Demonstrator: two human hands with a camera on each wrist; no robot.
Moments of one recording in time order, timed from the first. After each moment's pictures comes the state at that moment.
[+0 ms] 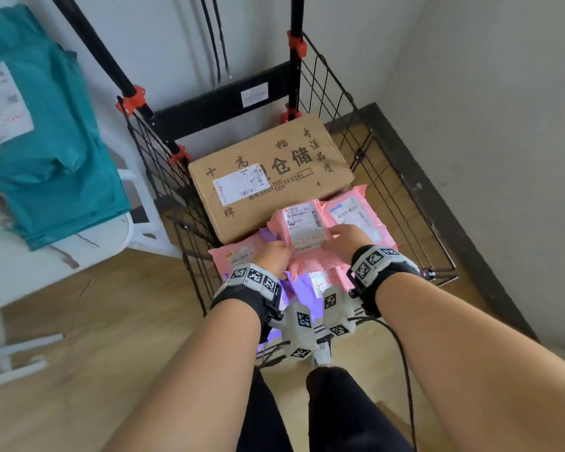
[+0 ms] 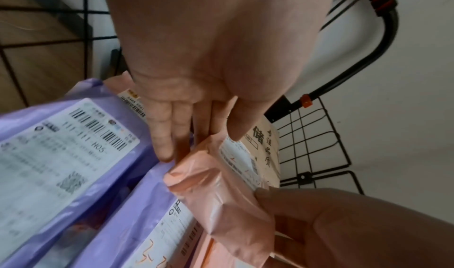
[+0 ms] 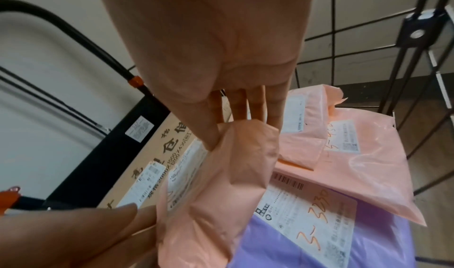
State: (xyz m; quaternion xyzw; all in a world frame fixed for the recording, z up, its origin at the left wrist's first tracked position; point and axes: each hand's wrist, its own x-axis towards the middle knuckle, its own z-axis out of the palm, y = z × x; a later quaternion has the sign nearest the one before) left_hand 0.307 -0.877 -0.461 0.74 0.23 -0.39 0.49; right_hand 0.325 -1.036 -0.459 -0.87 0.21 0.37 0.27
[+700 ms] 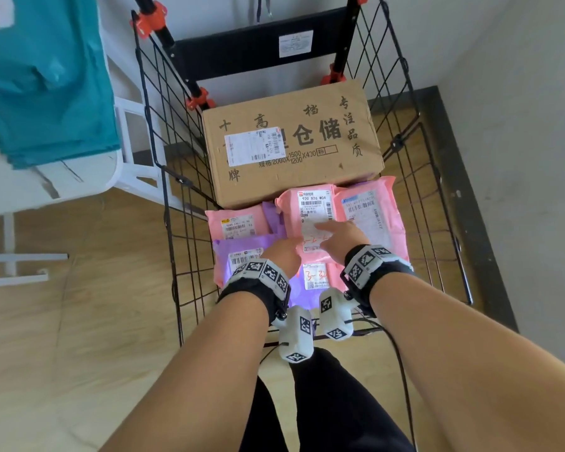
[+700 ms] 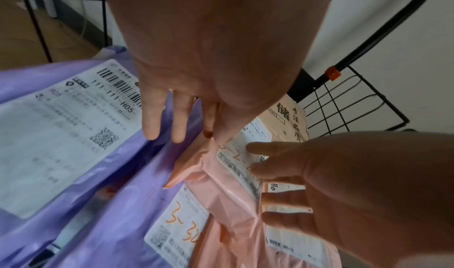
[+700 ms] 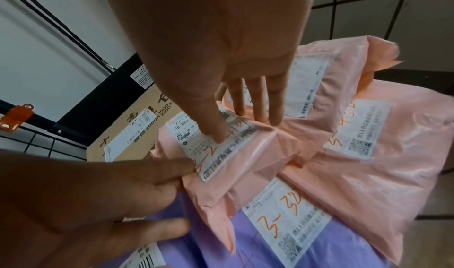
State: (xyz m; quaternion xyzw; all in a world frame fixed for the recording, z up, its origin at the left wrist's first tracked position) left_hand 0.290 -0.914 -0.495 0.84 0.14 -0.42 0.33; right_hand 0.334 -1.052 -0.527 -0.86 0.09 0.42 0.28
